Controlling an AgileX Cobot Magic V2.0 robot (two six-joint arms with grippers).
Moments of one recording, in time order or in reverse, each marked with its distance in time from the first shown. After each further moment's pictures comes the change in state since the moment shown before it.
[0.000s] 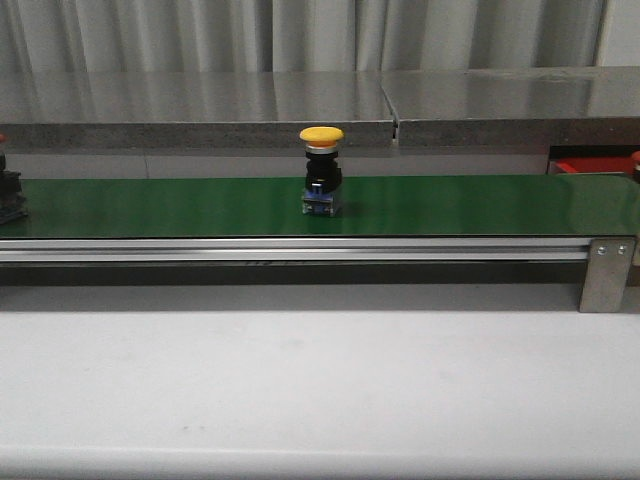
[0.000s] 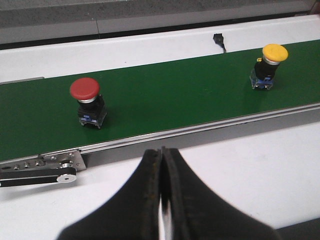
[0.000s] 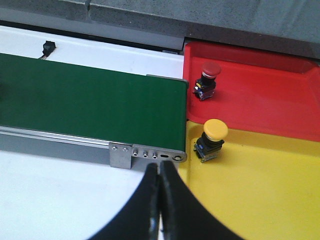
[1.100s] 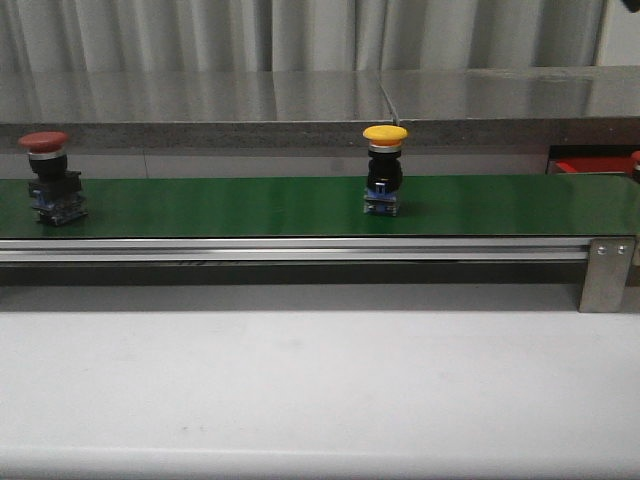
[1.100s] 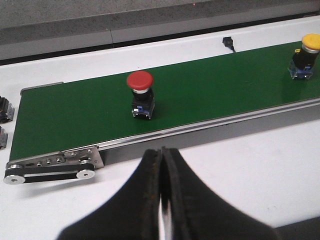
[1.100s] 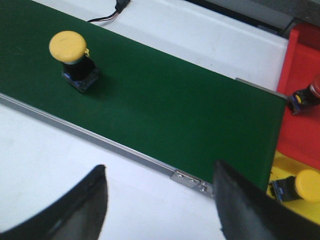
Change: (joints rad) left arm 0.000 -0.102 0.053 0.061 0.000 0.000; right arm 0.259 0.621 -0.475 -0.007 0.172 0.000
